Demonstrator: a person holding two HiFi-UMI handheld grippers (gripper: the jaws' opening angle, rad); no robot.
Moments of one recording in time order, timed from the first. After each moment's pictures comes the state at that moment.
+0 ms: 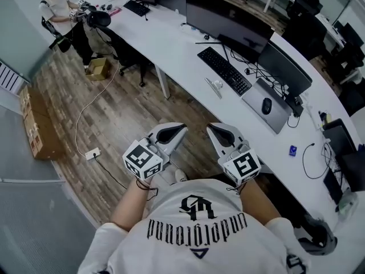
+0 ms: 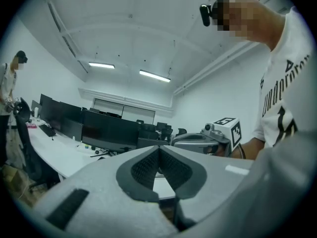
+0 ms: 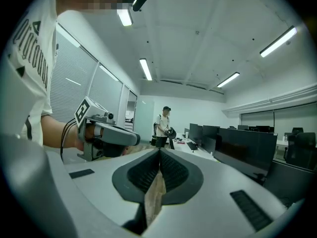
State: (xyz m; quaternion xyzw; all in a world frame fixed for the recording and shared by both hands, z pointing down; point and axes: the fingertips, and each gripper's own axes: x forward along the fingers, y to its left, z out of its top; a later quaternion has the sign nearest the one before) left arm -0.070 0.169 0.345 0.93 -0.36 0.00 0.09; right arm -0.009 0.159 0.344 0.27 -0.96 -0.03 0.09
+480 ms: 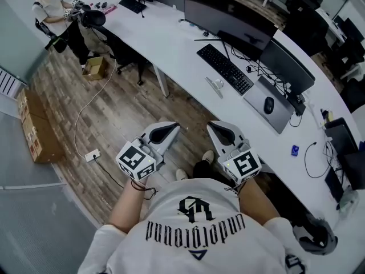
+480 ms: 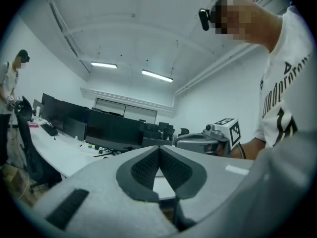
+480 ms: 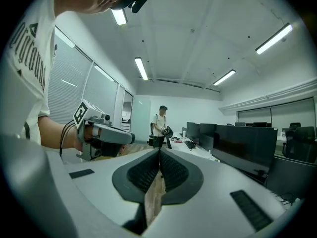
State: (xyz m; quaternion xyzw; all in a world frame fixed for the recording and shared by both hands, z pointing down) left arm -0.102 0.137 0.358 0.93 -0.37 0.00 0.09; right arm -0.020 0.122 0.357 0.29 -0.95 -0.02 0.08
